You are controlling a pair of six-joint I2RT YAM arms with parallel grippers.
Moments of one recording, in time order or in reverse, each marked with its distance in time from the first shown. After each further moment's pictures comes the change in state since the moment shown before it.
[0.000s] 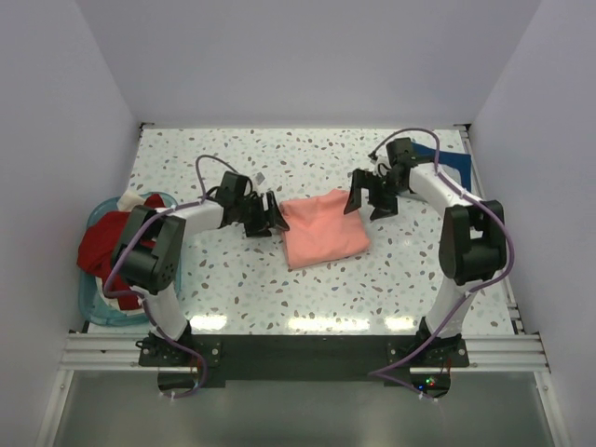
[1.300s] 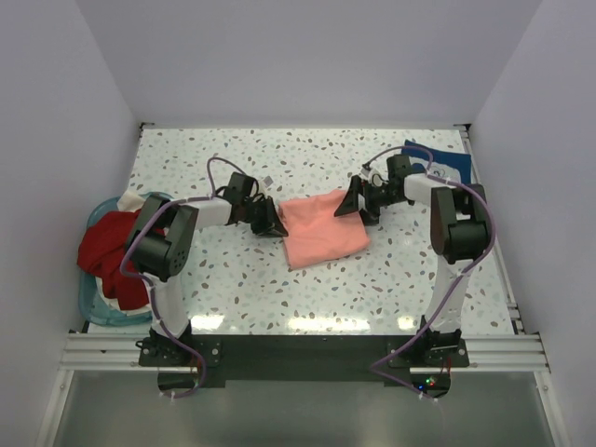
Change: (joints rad) left arm -0.015 0.136 0.066 0.025 0.083 0.010; right arm -0.063 0.219 -0.089 0.296 -0.426 0.023
